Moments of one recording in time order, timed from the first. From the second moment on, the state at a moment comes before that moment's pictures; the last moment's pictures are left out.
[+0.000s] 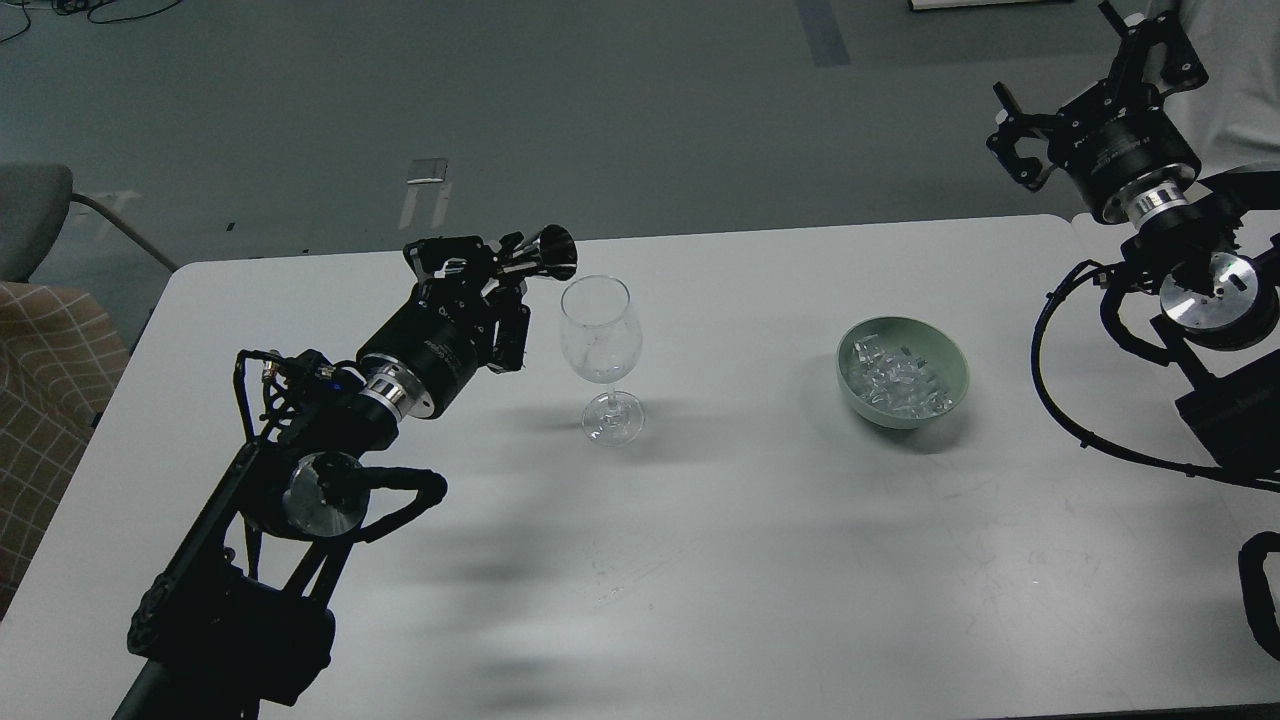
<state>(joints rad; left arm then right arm) -0.25 0.11 -1.28 -1.52 0.62 0.01 0.23 0.75 -0.34 1.10 0.70 -0.04 0.35 0.12</state>
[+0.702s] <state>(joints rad) -0.28 0.14 -1.27 -1.52 0.73 -0.01 0.22 0.75 -0.35 1.10 0.70 -0.04 0.36 0.12</state>
